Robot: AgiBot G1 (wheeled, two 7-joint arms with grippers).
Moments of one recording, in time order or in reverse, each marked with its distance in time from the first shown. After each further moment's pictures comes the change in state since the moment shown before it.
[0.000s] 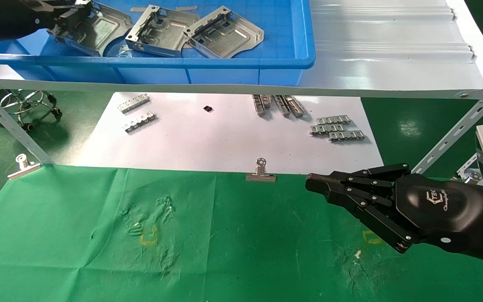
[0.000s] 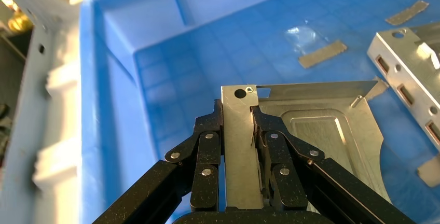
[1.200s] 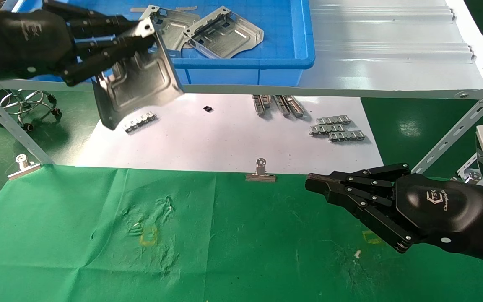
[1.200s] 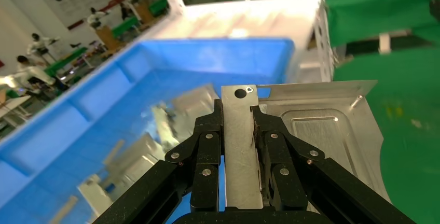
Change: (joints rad) left arm 0.143 -0.180 -0.073 -0.232 -0.234 0.770 0.384; right arm 0.000 0.000 0.000 0.000 0.000 0.000 0.000
